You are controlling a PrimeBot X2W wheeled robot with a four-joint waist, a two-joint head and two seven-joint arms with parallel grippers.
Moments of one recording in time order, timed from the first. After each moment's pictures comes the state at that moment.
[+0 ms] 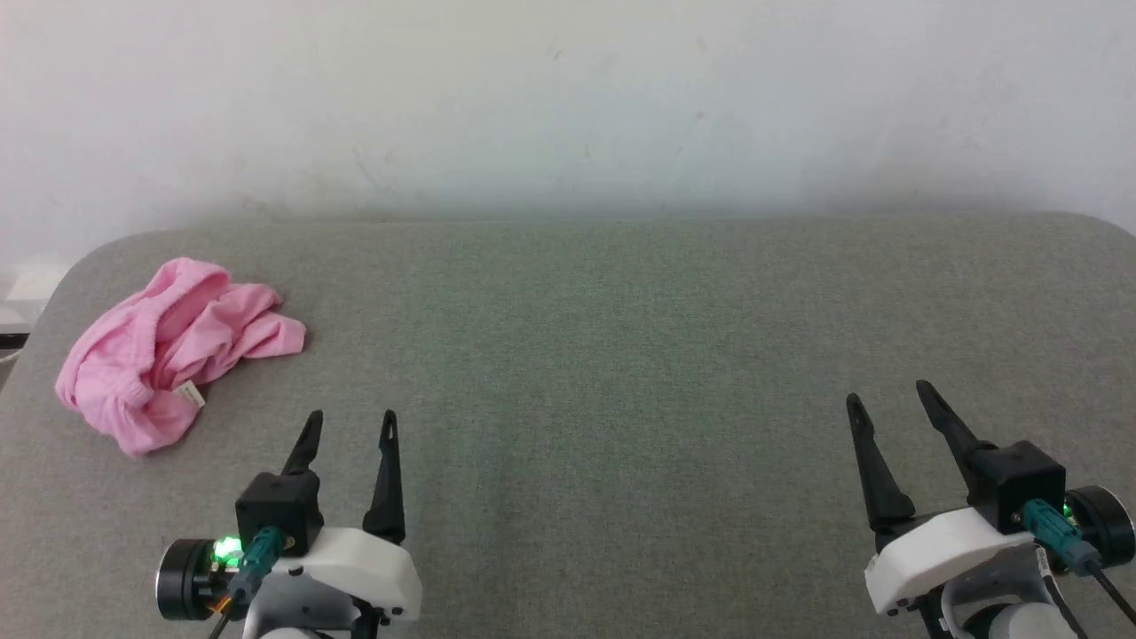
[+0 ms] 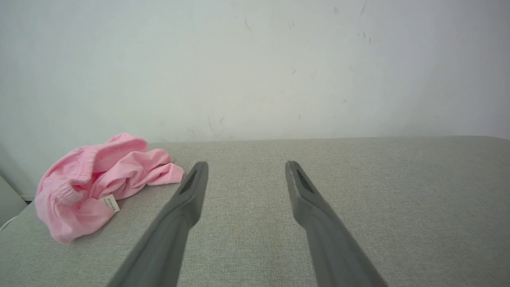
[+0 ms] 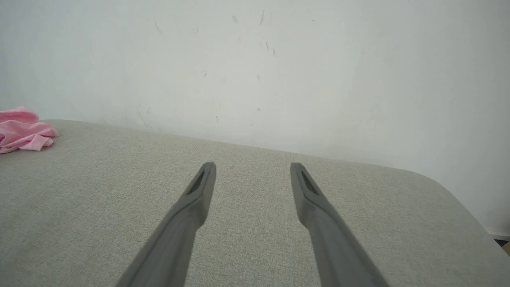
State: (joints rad) left arm 0.01 0.05 -0.04 0.01 -0.03 0.03 -0.05; right arm 0.02 -0.05 0.00 0.01 0.01 0.13 -0.05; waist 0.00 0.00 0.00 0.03
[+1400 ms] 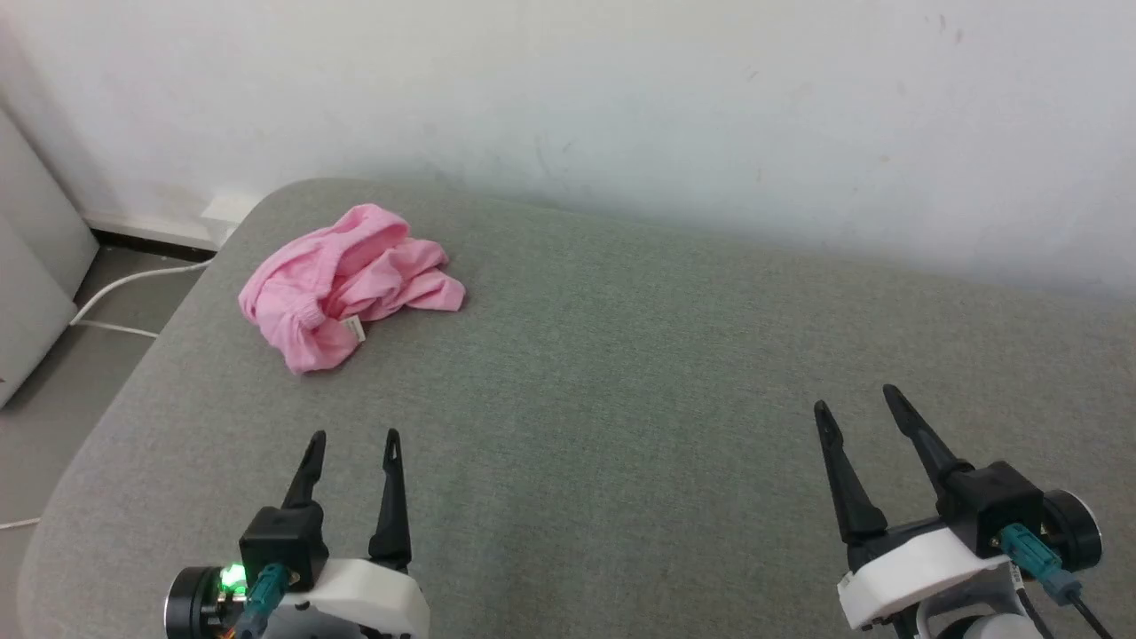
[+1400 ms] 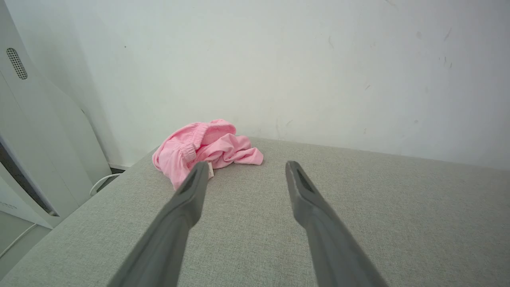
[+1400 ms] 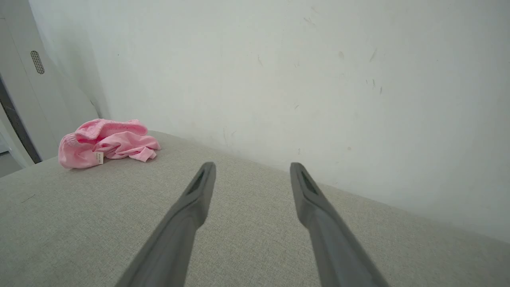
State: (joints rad) left arm 0.06 0.05 -0.06 0.02 -0.06 0.06 -0.13; right arm 0.03 -0.05 0.06 0.01 0.03 0.13 -0.14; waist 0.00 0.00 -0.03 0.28
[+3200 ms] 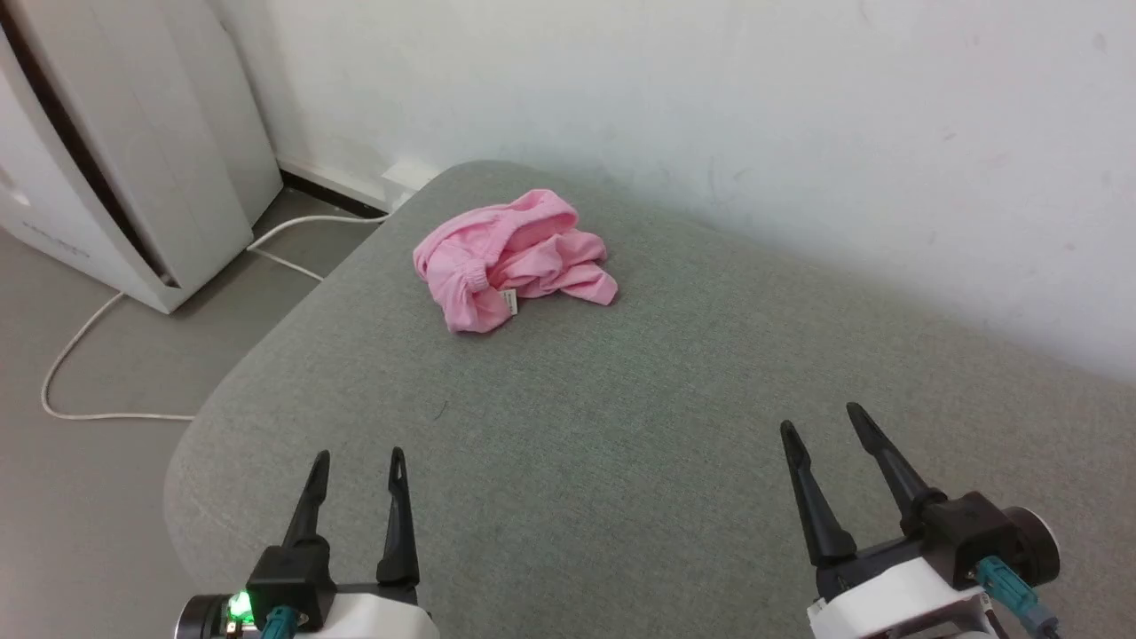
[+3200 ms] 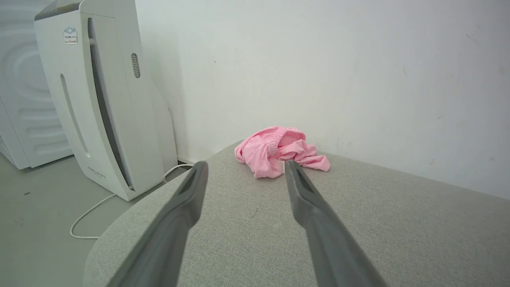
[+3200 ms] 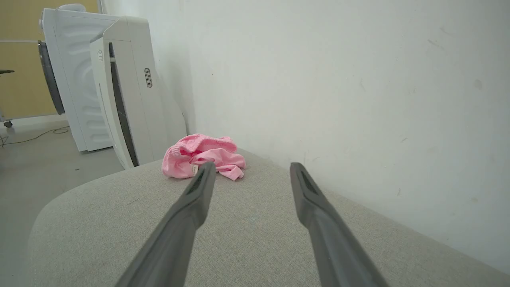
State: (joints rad) left arm 0.10 0.05 -0.10 0.03 -0.07 0.10 -0.25; right arm 0.05 -0.05 0.13 0.06 0.07 0.13 -0.25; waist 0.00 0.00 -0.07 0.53
